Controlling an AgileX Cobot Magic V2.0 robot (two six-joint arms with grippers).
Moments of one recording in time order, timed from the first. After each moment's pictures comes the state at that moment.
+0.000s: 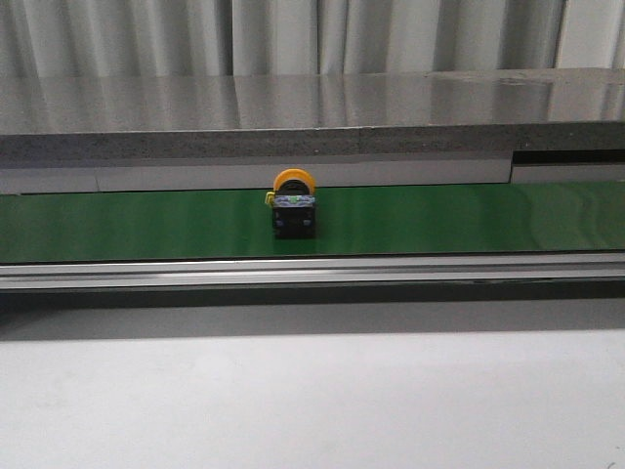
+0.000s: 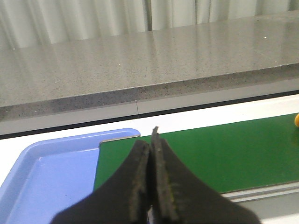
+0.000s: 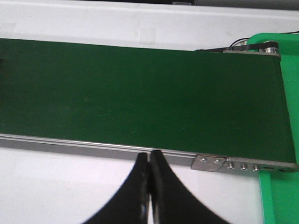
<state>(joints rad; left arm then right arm) -0.05 0.36 -0.31 -0.21 0.17 0.31 0.08 0.95 -0.74 0.03 0.54 0.00</state>
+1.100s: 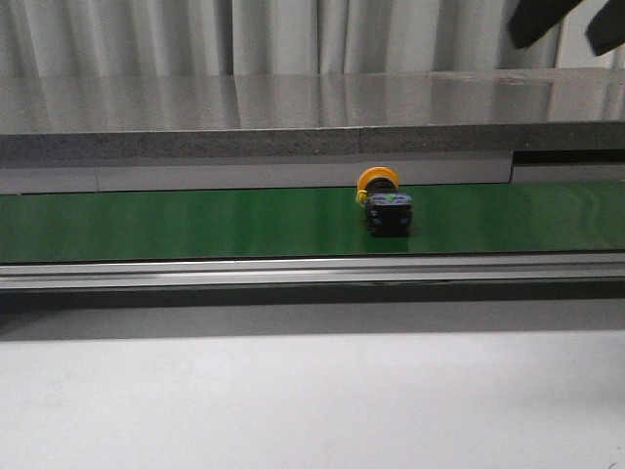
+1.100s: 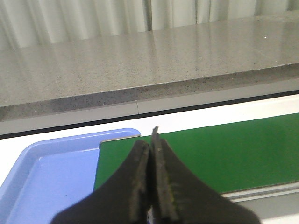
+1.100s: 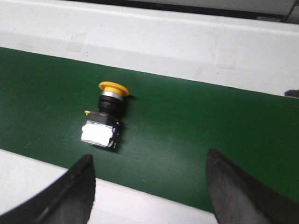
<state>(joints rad) -0.05 0.36 -0.31 -0.21 0.17 0.31 0.25 1.30 -1.06 0.15 0.58 -0.02</state>
